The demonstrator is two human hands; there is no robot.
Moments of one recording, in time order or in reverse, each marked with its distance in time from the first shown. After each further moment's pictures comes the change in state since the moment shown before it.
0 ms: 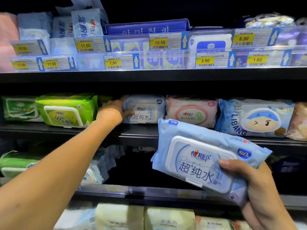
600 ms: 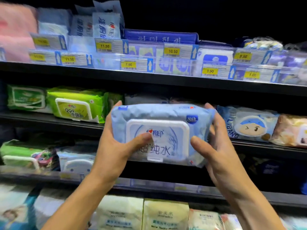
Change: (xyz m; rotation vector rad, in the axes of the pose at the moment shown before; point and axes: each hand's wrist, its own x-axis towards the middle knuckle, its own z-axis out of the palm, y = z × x) left_hand -0.209 0.003 -0.016 -1.551 0.212 0.308; right_hand -0.010 -0.027 0.078 -0.334 -0.321 -0.175
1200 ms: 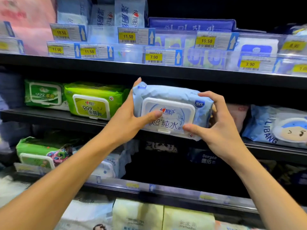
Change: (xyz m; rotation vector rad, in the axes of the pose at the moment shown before) left_hand 0.094 -0.019 -0.057 0.512 -0.267 0.020; right_hand 0.085 0.042 0.033 -0.327 -0.083 -0.223
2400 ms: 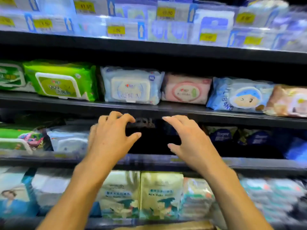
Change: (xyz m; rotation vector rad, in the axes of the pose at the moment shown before) left_hand -0.085 0.027 0.067 0.862 -0.083 -0.298; right_hand -0.094 -0.003 -0.015 -0.844 -0.298 0.274
